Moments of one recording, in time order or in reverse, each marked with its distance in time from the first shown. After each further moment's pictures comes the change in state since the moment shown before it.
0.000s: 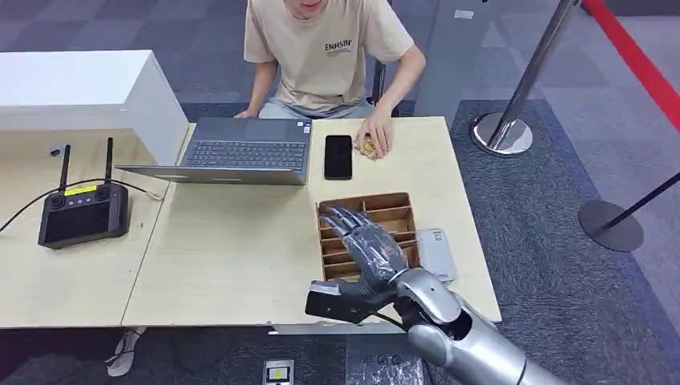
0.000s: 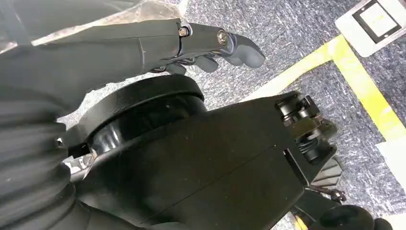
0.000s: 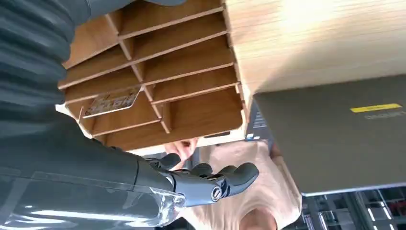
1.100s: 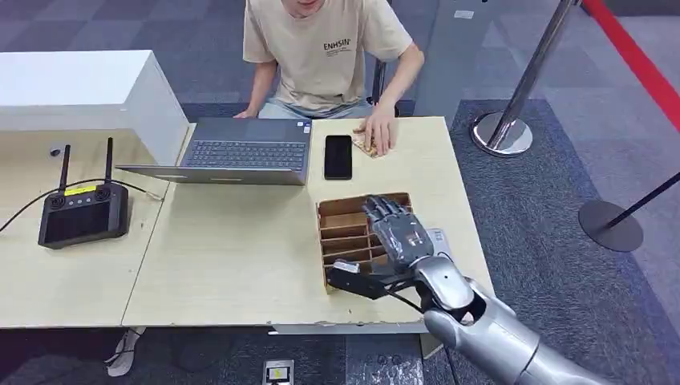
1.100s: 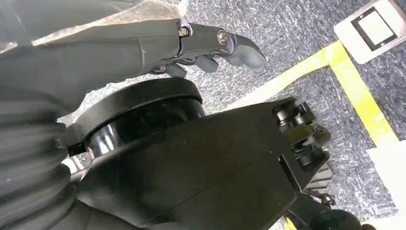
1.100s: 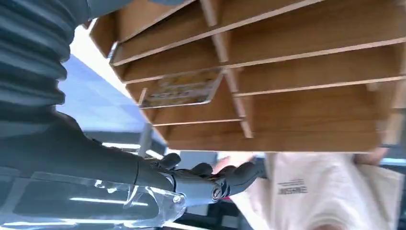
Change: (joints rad) left arm 0.005 0.002 0.000 0.000 0.033 0.057 -0.035; right arm -0.054 -0.069 -0.001 0.118 0.125 0.003 0.150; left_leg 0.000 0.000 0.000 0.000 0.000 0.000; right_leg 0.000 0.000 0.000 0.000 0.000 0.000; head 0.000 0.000
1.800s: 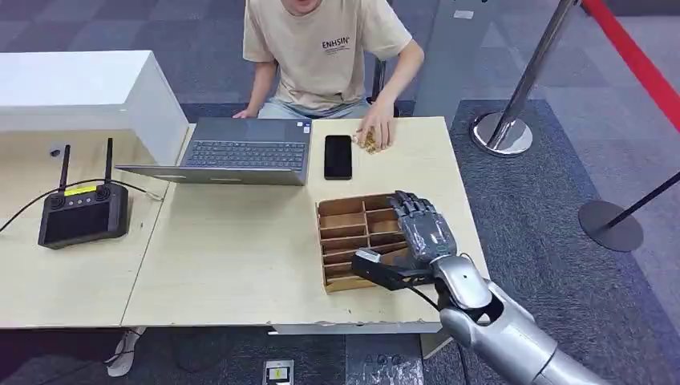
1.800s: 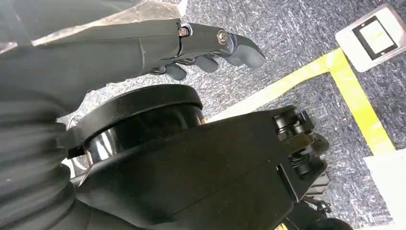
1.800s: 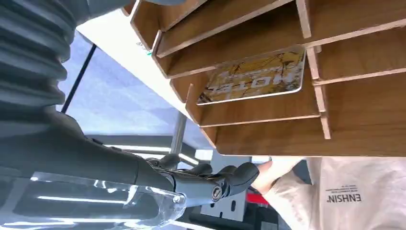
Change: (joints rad) left arm 0.001 0.002 0.007 0.000 0.021 0.025 -0.010; right arm 0.047 -0.042 -0.083 -0.015 0.016 -0.003 0.040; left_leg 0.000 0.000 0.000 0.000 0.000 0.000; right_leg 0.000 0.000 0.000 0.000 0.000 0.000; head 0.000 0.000
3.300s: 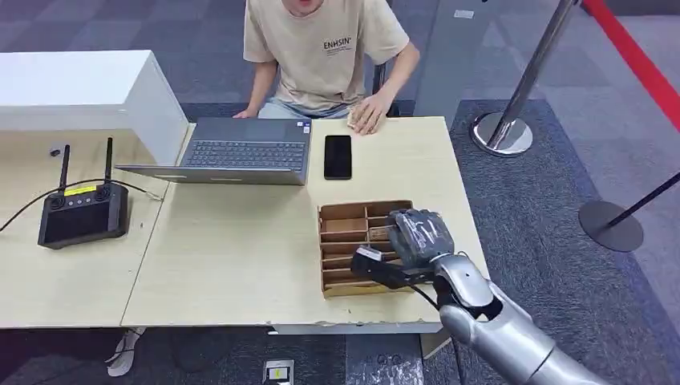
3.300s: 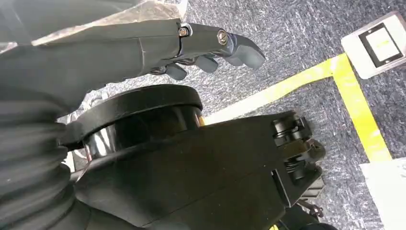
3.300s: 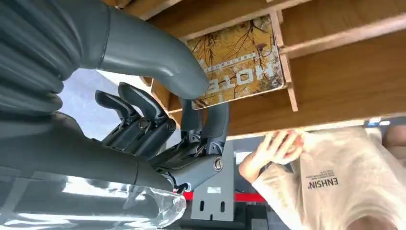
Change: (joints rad) left arm 0.001 -0.011 0.017 0.000 0.033 0.042 0.000; right arm -0.004 0.014 -0.007 0.041 -0.089 -0.110 -0.105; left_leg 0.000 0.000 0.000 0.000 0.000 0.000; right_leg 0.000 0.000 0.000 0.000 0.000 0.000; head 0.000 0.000
